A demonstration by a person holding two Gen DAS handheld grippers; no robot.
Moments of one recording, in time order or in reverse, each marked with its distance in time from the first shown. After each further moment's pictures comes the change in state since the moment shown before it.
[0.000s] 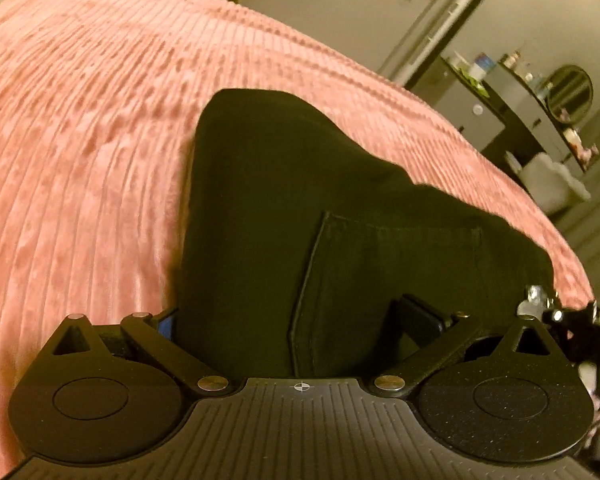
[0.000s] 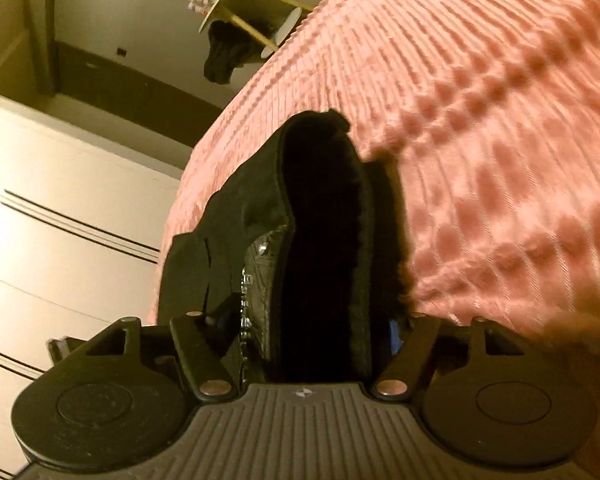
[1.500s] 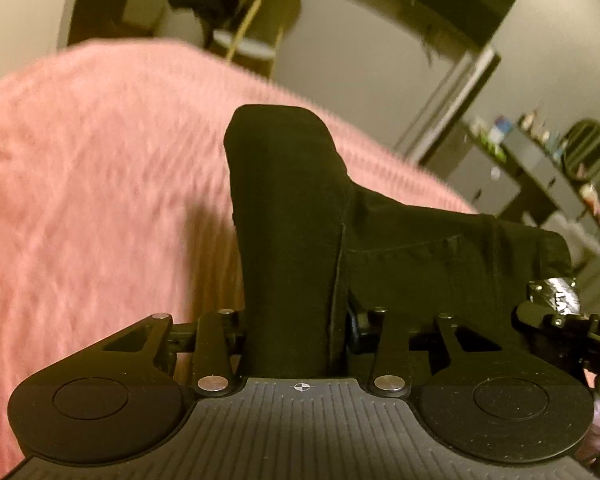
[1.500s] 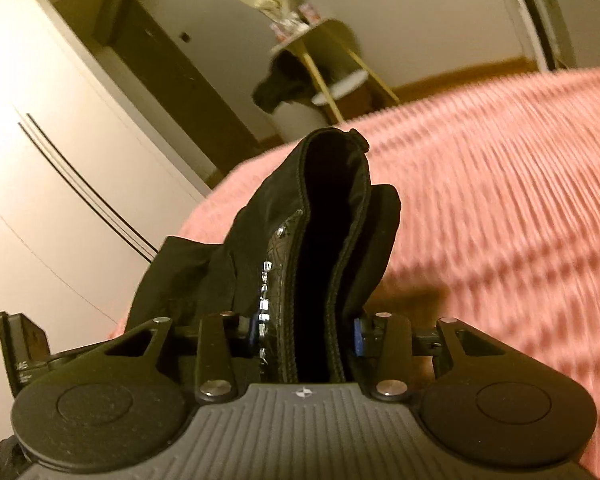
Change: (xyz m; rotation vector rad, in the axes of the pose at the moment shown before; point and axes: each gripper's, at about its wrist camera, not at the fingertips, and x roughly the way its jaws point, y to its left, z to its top) left arm -0.084 -0.021 0.005 -0.037 -0.221 0.086; right arm -0.010 0.124 0.001 -0.363 -0.168 -0.064
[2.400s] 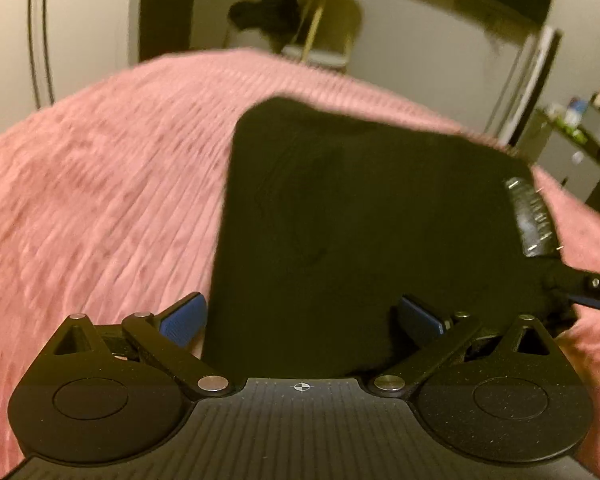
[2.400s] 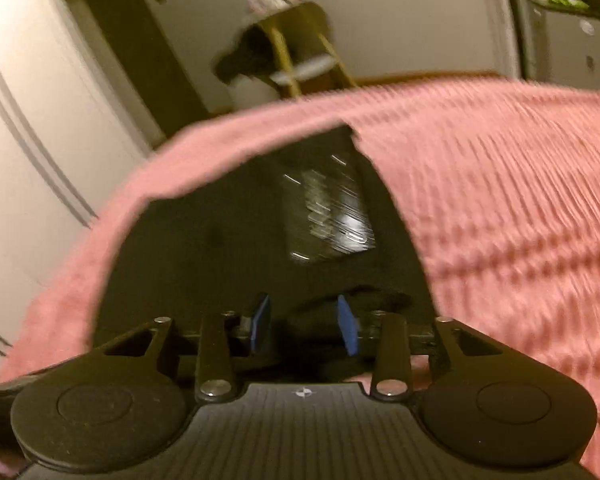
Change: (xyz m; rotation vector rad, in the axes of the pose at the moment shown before) left arm 0.029 -0.004 -0.060 0.041 -0.005 0.317; right arm 0.041 0.019 -0.038 -0.074 0.076 -0.259
